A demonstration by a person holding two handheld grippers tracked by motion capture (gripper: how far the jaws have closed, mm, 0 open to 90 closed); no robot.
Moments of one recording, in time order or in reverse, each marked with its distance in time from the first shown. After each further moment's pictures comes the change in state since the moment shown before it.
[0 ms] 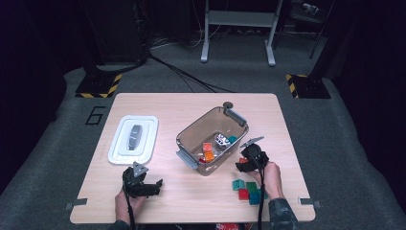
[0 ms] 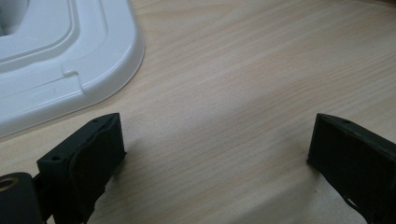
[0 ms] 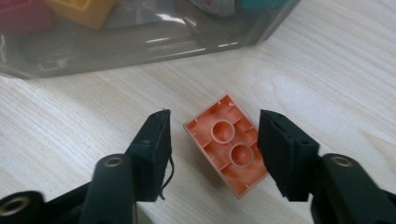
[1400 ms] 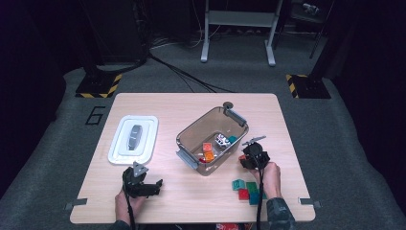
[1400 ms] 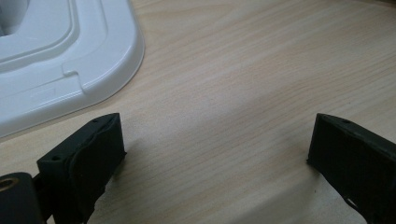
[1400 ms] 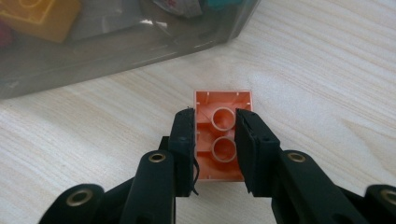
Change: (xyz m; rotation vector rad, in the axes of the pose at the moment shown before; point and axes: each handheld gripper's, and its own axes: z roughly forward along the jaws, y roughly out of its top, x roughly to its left) left arm 0.000 0.000 0.000 0.000 0.000 0.000; right arm -0.005 -0.001 0.004 -0.013 -0.053 0.087
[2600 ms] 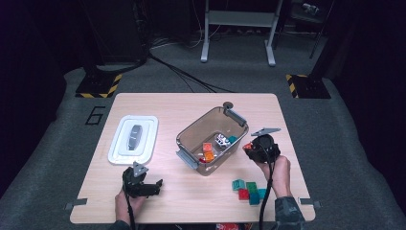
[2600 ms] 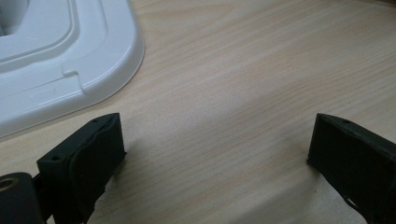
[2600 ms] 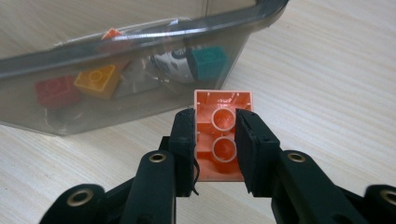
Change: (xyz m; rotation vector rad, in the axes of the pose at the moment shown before) left arm 0.000 0.000 0.000 0.000 0.000 0.000; right arm -0.005 0.018 -0.068 -0.157 -0.003 -0.001
